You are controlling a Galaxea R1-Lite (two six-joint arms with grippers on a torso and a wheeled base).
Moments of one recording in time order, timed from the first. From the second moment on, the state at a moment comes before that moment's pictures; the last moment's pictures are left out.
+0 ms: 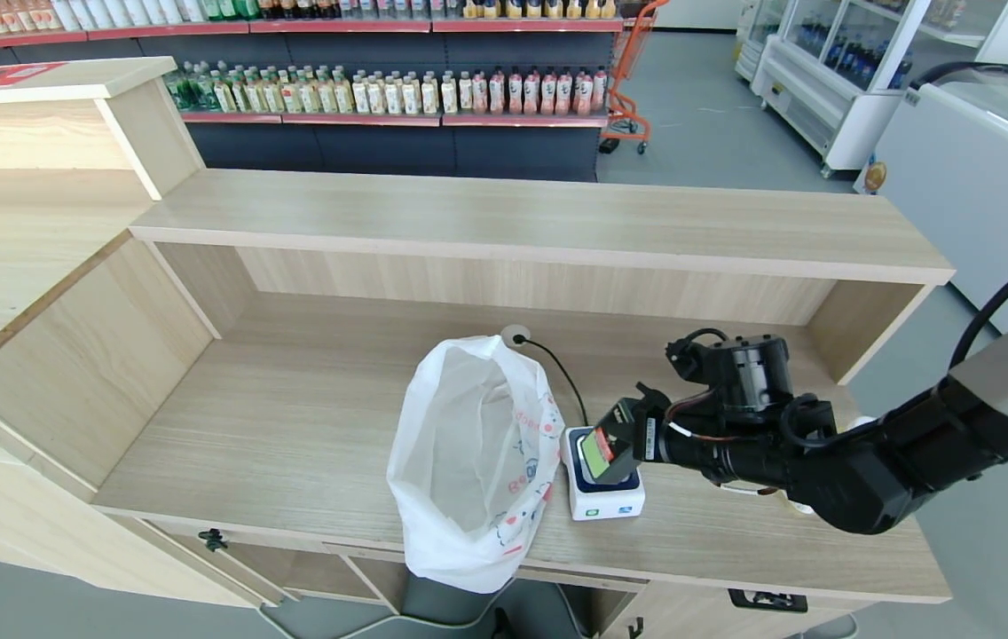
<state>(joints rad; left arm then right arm) 0.00 0.00 0.00 0.00 -0.03 0.01 0.44 2.03 -0.86 -0.66 0.12 0.35</state>
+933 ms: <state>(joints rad) 0.00 0.00 0.00 0.00 -0.03 0.01 0.47 2.09 -0.88 -0.68 0.11 0.35</state>
